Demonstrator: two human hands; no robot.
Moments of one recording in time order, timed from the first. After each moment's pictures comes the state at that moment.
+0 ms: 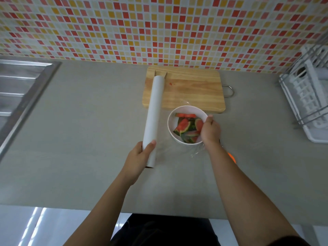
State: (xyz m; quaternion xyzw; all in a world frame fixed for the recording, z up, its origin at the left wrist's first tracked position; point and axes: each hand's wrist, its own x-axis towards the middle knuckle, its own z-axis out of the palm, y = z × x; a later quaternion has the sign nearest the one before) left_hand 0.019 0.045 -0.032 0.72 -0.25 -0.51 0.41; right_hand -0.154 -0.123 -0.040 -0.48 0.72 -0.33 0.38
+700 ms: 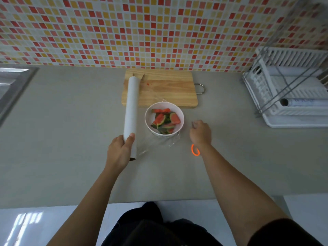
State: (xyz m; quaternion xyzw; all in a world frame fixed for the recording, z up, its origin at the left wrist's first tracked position) left_hand 0.006 0.045 -0.029 0.80 -0.36 -0.32 0.37; right_hand -0.221 -0.091 -0.031 -0.61 0.73 -0.16 0.26
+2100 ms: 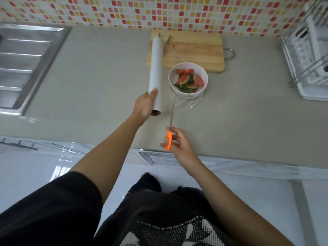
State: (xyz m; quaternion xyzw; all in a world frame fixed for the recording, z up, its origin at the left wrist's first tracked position) left_hand -0.002 0.056 -0.018 0.73 -0.26 -0.45 0.45; right_hand -0.187 0.124 -0.031 -0.51 0.43 -0.25 0.70
